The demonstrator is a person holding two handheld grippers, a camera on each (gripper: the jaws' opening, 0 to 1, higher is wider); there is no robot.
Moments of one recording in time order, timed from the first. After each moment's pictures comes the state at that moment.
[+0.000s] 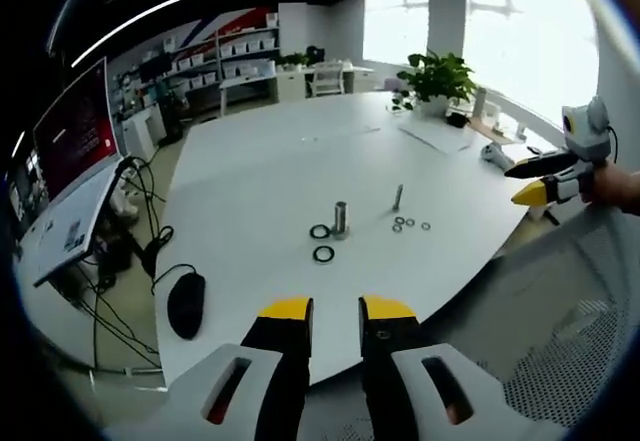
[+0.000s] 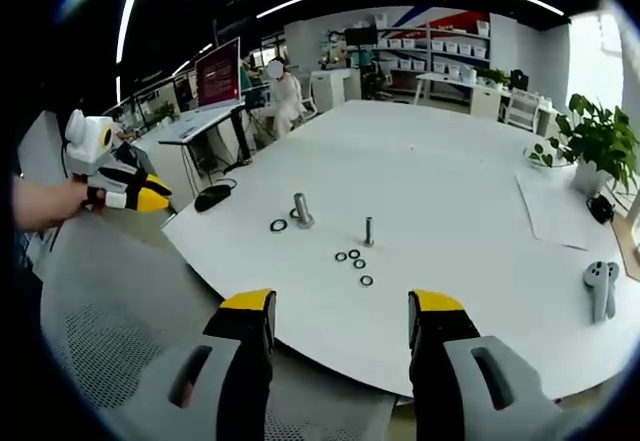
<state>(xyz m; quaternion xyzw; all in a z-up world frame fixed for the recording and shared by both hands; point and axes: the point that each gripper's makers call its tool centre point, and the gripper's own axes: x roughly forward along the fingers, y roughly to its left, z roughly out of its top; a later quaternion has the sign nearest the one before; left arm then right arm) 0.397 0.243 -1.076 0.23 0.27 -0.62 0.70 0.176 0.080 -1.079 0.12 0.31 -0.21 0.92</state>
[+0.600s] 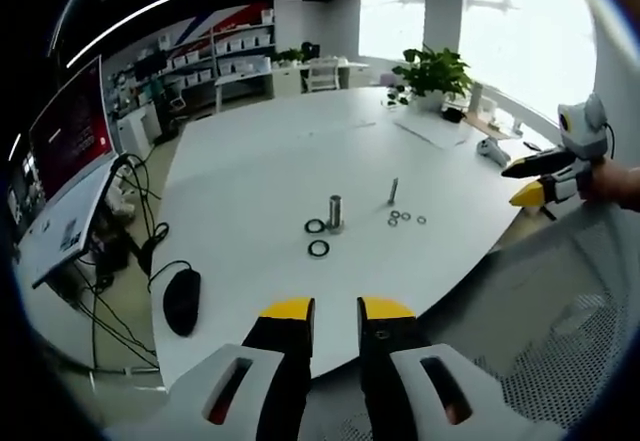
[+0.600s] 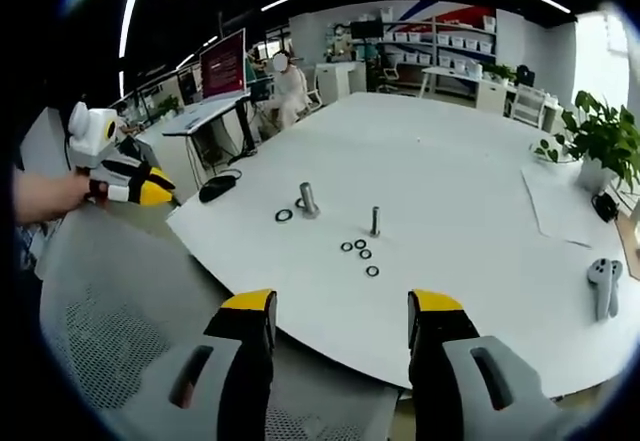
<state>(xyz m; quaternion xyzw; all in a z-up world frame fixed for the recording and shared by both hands) 0.400 0.247 -1.083 0.24 0.27 -0.63 0.69 0.176 0.091 -1.088 0.12 0.32 -0.20 0.92</state>
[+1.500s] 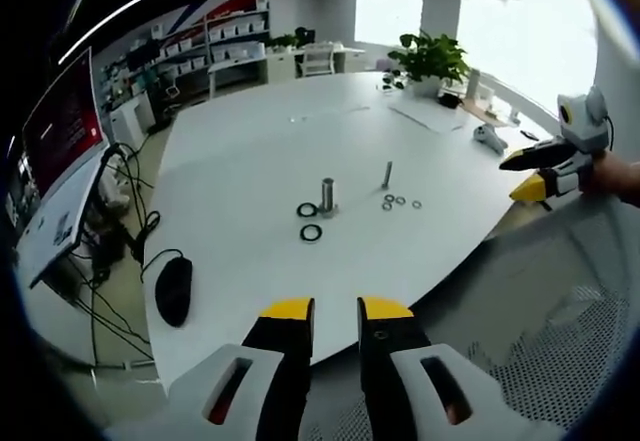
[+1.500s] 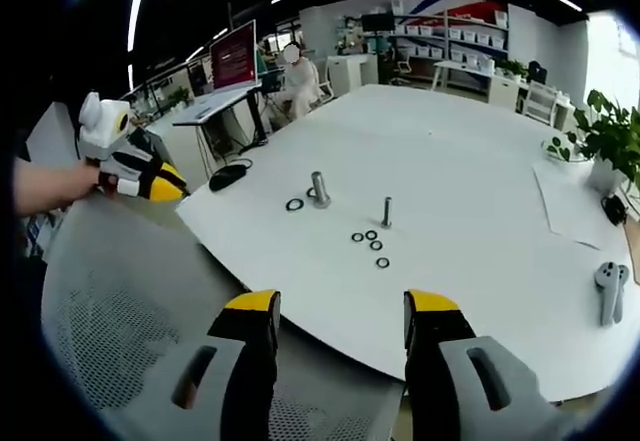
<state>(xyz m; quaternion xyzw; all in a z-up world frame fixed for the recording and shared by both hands) 0.386 0.249 -1.094 0.26 0.29 -0.63 0.67 0.174 0.101 -1.096 0.11 0.34 -0.16 0.92</state>
